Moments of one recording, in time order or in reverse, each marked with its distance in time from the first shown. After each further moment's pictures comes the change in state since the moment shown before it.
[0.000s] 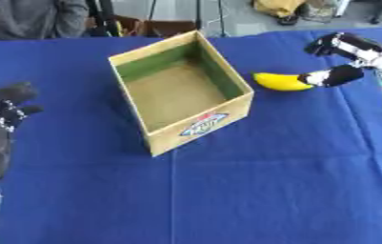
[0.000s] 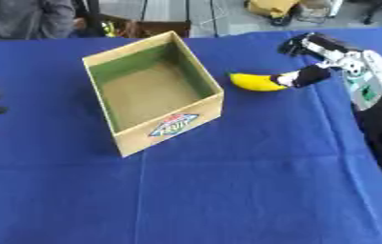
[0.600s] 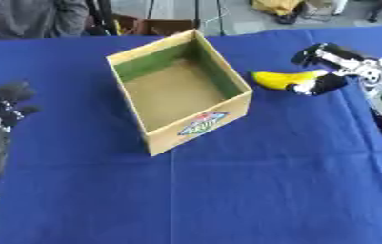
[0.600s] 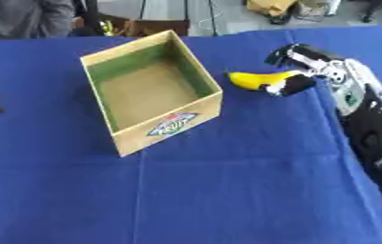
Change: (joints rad) left arm -0.001 0.000 -0.001 0.002 0.000 0.001 -0.002; right arm -0.004 0.033 0.015 0.027 0.041 -0.032 0.018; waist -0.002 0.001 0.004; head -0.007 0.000
